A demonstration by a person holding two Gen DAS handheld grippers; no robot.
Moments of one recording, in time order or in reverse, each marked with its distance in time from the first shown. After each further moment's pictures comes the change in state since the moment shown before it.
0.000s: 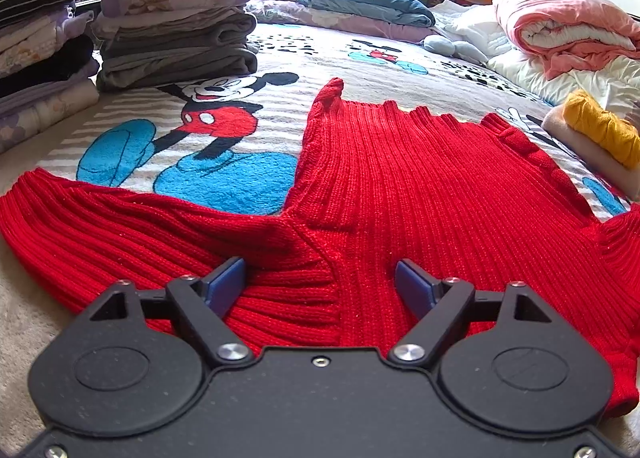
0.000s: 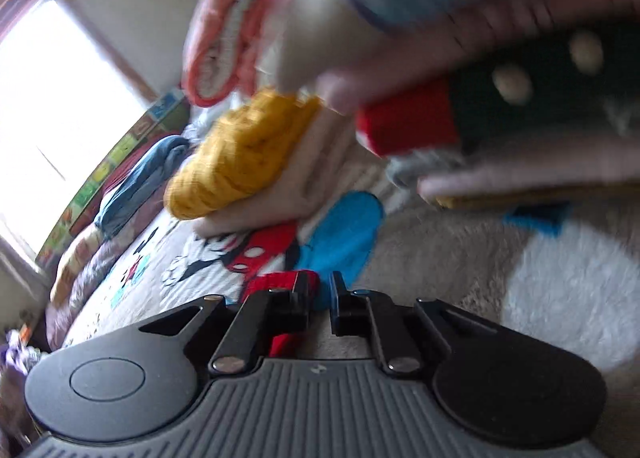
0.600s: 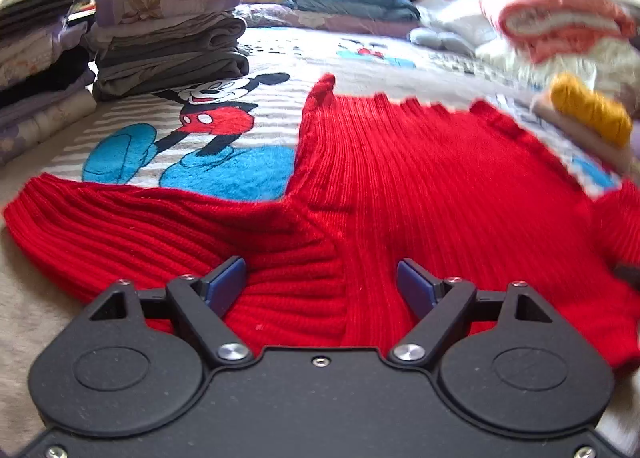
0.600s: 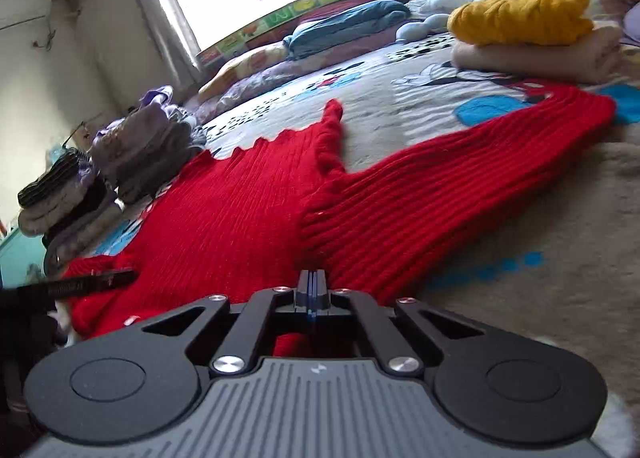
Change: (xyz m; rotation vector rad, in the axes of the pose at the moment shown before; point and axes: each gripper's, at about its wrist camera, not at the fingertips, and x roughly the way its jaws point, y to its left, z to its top) left arm -0.015 0.001 -0.011 0.078 0.000 -0.003; right arm -0.056 0.108 -0.139 -0.508 0.342 0.405
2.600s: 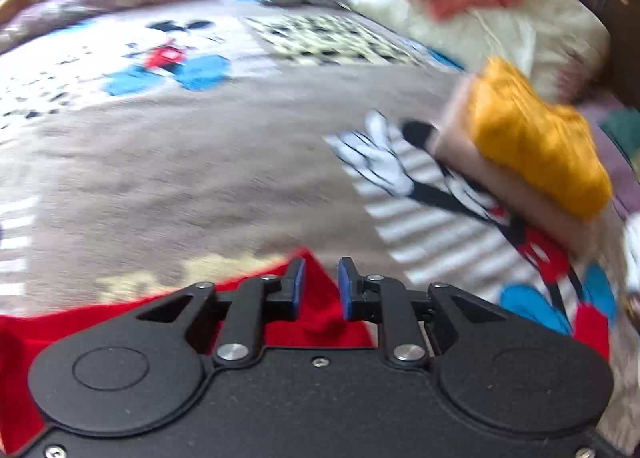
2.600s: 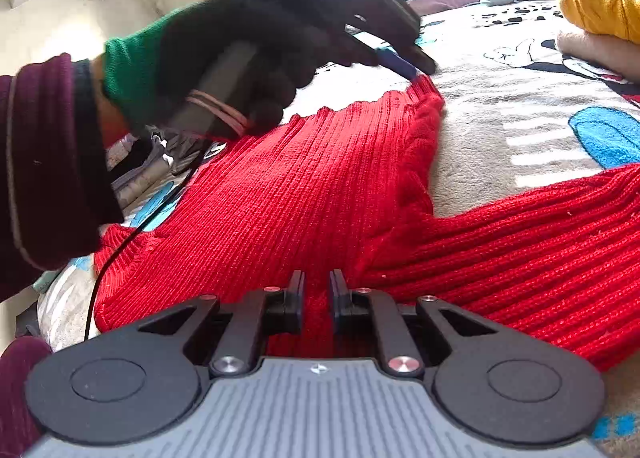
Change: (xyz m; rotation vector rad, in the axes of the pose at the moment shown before) left arm 0.197 -0.200 0.205 0.203 0.229 -0.324; right arm 0.051 0.008 0.037 -0.071 0.180 0.222
